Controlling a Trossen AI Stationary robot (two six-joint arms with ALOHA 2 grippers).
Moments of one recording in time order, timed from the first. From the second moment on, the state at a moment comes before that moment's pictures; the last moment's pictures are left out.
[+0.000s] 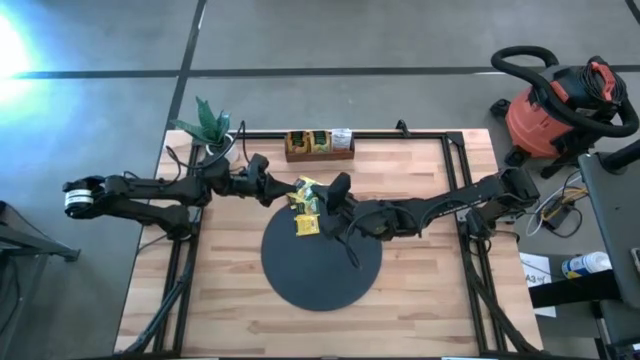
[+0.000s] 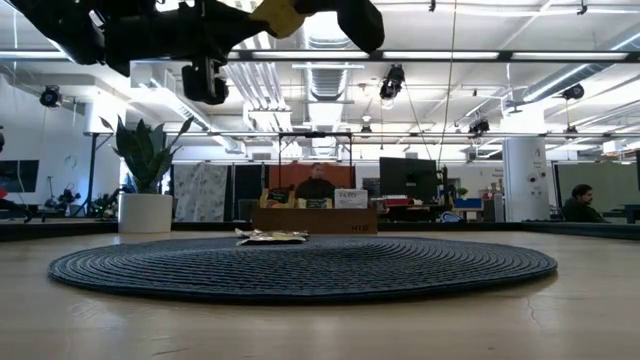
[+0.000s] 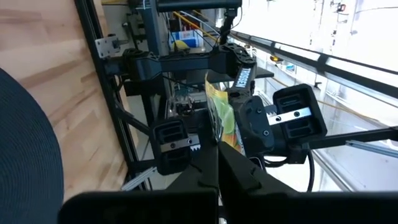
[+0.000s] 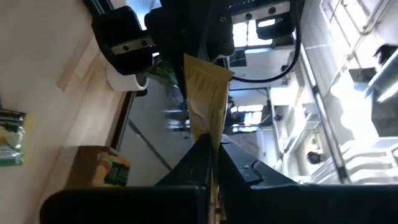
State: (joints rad) left arm 0.27 1.03 0.49 0.70 0.35 -1.48; right arm 0.22 1.66 1.27 0.19 0.81 -1.25
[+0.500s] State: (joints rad) left arm 0.28 1.03 0.49 0.68 0.33 -1.46; right arm 0.23 1.66 1.27 0.18 0.85 -1.11
